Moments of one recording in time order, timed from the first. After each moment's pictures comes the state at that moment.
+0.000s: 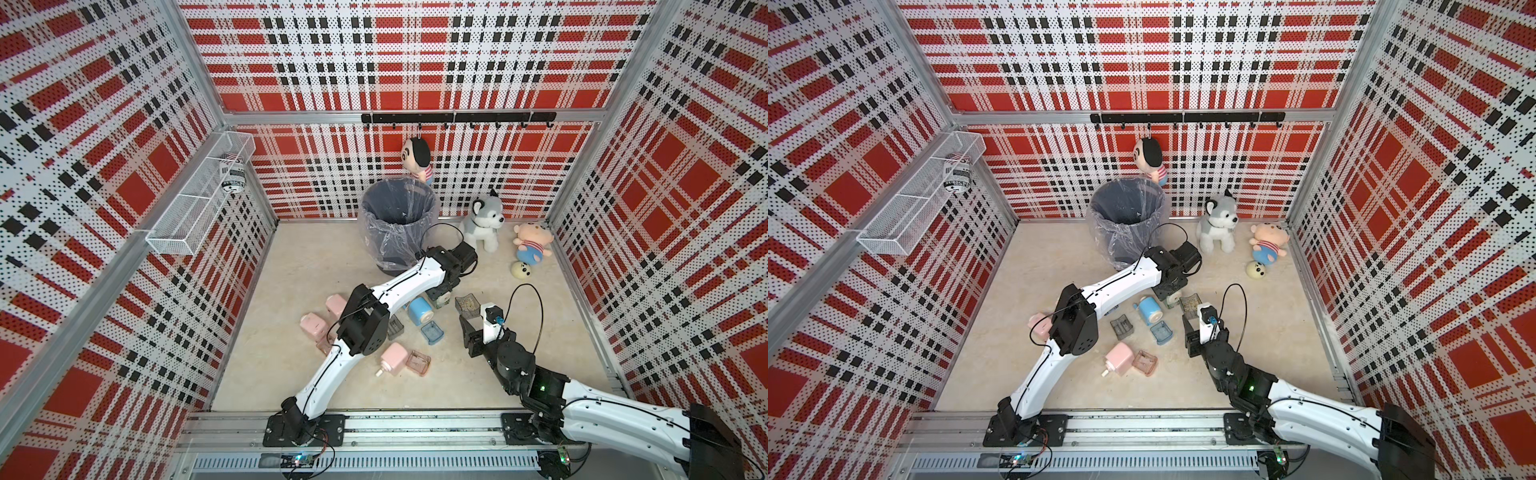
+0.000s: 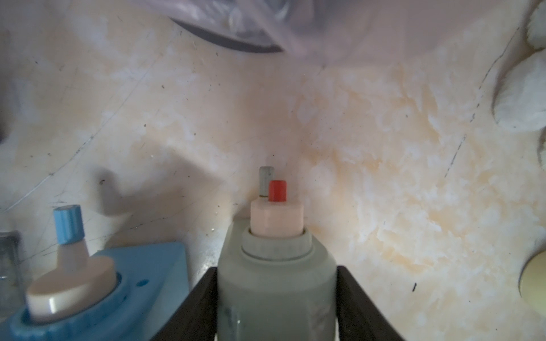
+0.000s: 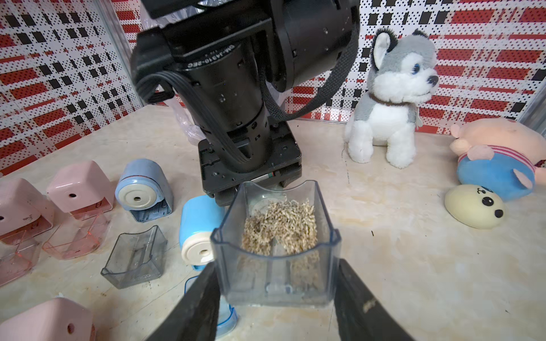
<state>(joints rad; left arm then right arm) -0.86 2.43 2.28 -1.15 -0.30 -1.42 1.03 0.74 0.22 0.31 0.69 0.20</state>
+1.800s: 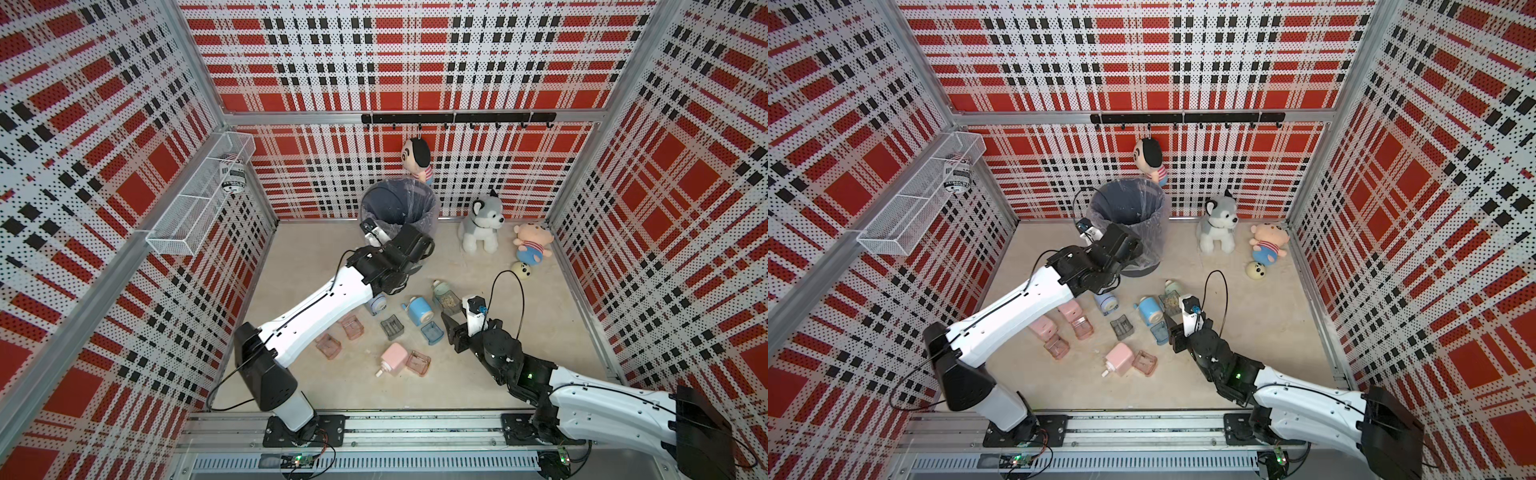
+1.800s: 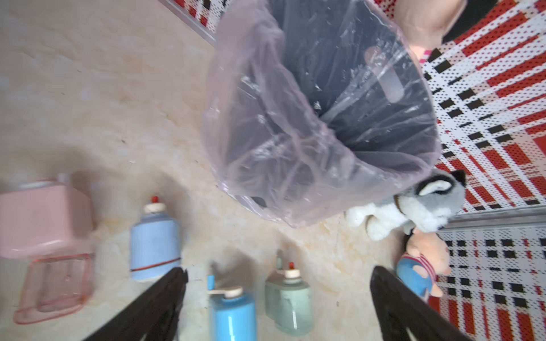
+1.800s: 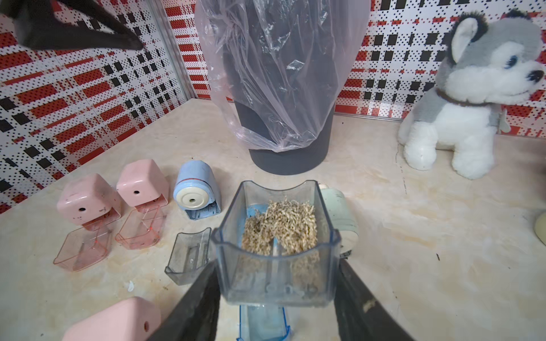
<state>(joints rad) -0.80 1.55 1.57 -0.82 -0.66 -1.17 1.02 0.94 0.39 0.31 0.53 0.24</state>
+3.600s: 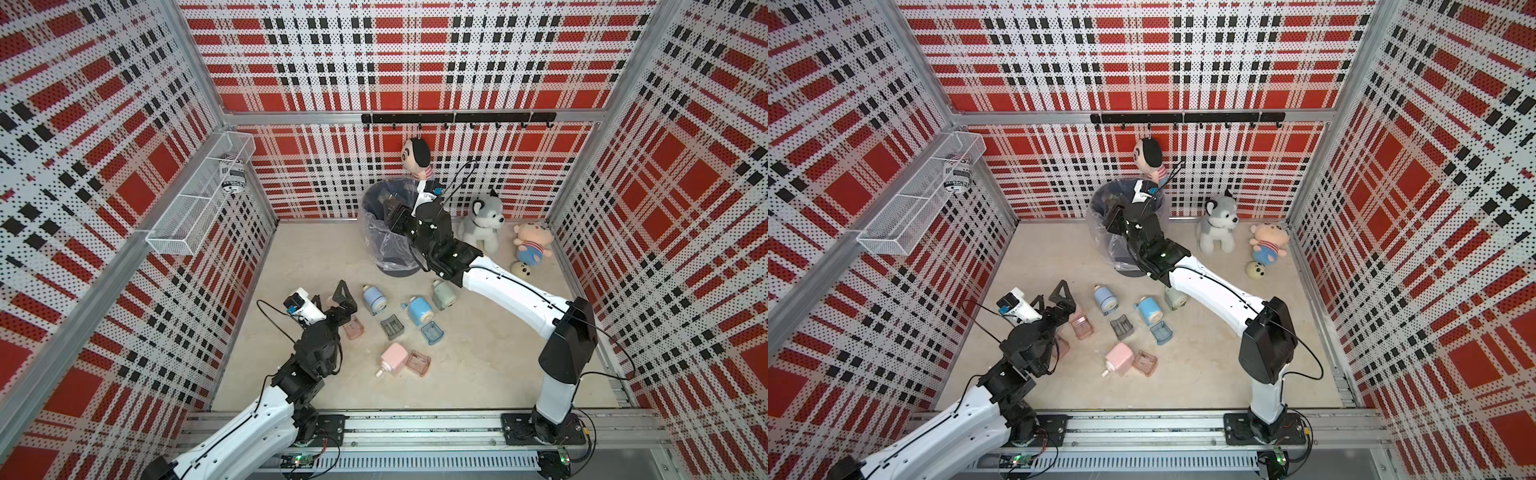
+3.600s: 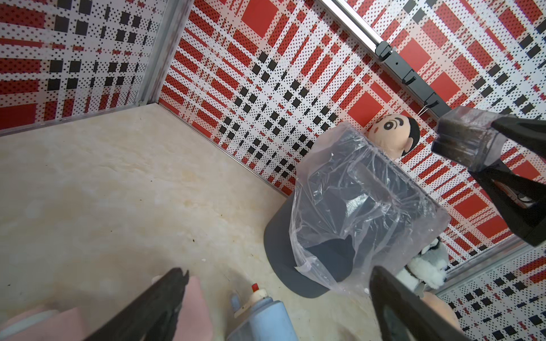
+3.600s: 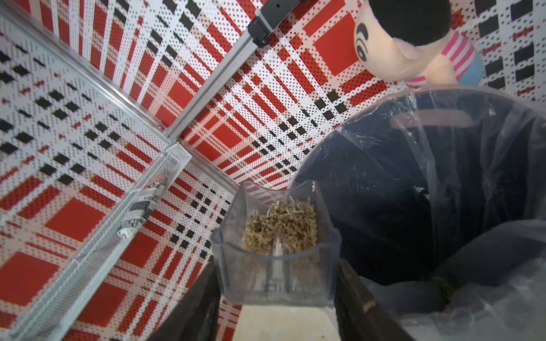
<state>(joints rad) -0.62 0.64 0.28 0.31 -0.72 -0.67 0.77 1.84 1.76 0.00 0.29 0.81</state>
